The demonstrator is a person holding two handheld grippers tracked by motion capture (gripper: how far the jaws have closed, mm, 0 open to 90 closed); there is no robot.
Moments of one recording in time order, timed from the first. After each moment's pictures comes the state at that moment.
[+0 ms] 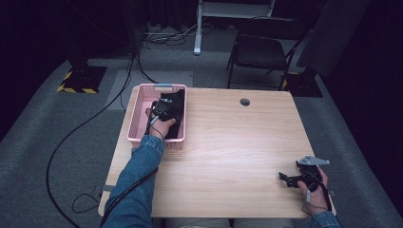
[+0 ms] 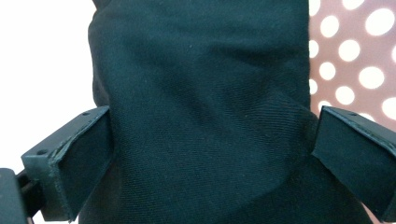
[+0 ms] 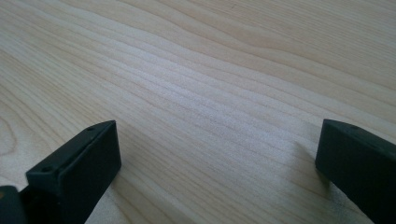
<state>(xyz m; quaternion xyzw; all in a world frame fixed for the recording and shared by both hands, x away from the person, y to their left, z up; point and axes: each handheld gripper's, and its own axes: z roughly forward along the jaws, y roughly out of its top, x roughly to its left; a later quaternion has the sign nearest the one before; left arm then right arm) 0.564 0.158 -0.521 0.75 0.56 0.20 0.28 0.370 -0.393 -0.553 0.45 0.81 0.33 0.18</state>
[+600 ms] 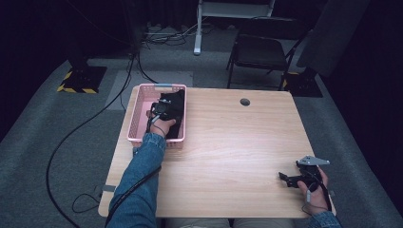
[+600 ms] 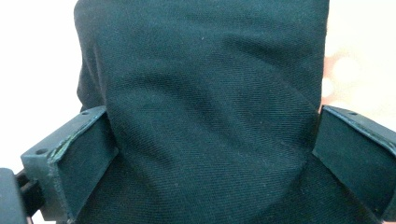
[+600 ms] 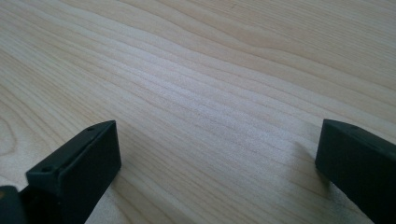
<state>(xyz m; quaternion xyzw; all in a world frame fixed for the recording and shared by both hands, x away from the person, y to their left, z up) 0.570 0.161 -0.532 0.74 0.57 0.18 0.30 0.370 -0.393 -0.553 0.45 0.81 0.33 0.18</state>
